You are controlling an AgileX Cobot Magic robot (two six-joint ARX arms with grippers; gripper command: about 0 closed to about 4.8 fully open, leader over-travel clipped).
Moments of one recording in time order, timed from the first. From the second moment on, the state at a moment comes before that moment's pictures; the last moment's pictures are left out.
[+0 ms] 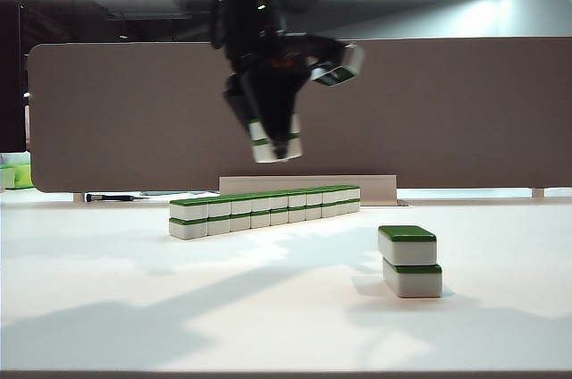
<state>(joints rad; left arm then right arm) -0.65 2.20 2.22 -1.43 0.09 0.55 0.09 0.44 0.50 -0.40 -0.49 0.08</state>
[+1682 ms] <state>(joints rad) -0.83 2.22 1.97 -1.33 0.15 0.68 0.09 0.44 0.50 -0.40 -0.49 0.08</state>
